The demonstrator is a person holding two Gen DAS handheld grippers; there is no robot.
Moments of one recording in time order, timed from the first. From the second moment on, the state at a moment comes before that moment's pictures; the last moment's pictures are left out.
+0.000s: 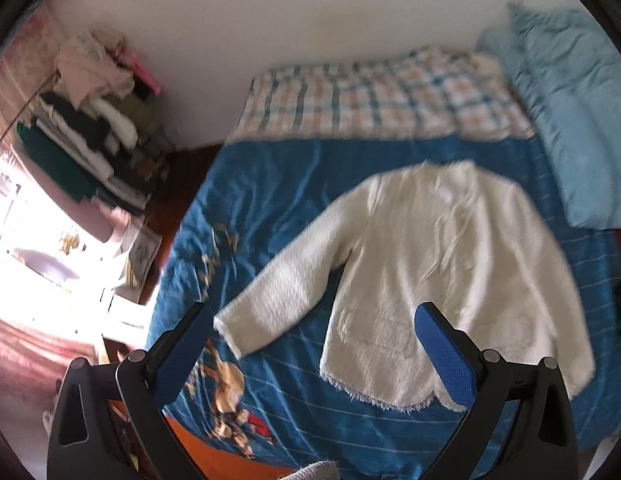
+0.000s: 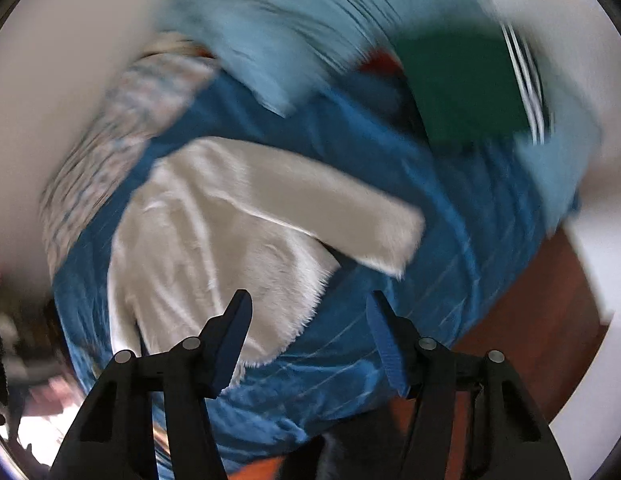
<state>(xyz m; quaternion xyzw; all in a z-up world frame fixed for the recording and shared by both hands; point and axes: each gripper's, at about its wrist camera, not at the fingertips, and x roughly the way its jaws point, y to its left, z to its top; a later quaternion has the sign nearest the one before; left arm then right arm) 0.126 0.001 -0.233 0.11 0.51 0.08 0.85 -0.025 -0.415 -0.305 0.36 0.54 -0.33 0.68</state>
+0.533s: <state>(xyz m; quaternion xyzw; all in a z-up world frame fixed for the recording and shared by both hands) 0.197 -0.059 -0.481 0.18 0.60 0.16 0.76 -0.051 -0.561 -0.634 0.50 0.50 -0.40 0.58</state>
